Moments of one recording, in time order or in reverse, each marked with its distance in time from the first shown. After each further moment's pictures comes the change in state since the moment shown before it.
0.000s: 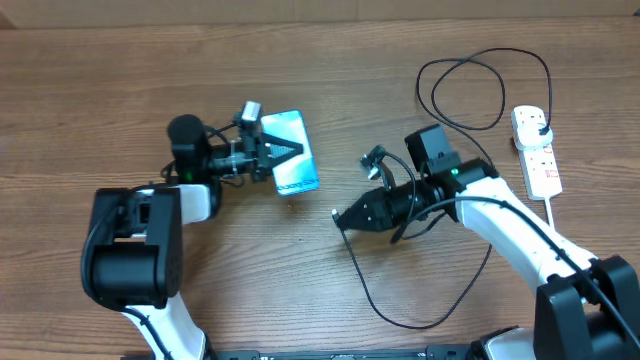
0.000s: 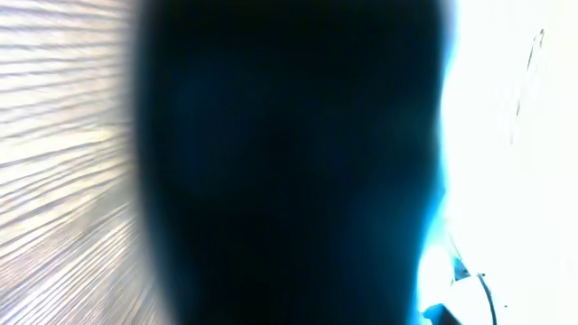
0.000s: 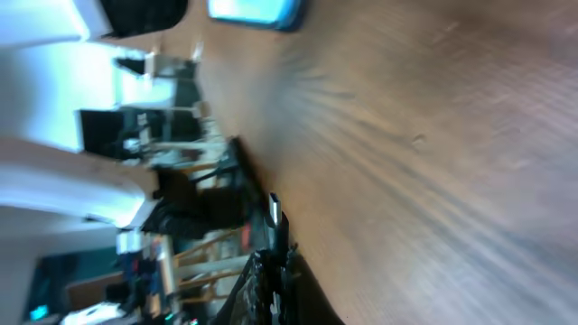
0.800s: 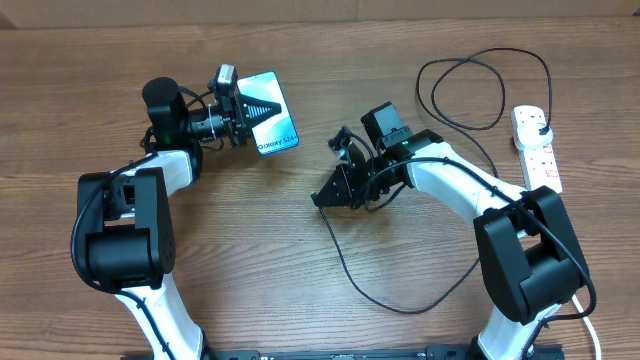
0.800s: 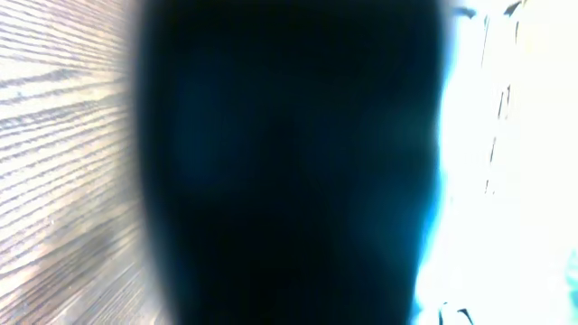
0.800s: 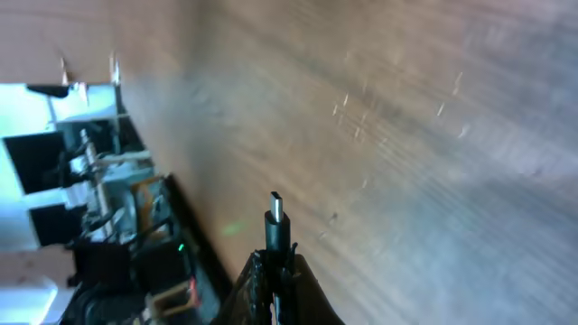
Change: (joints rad) left arm 0.108 0.101 0.283 -0.175 0.034 -0.026; right arm 0.092 0.333 0.262 0.034 0.202 0.137
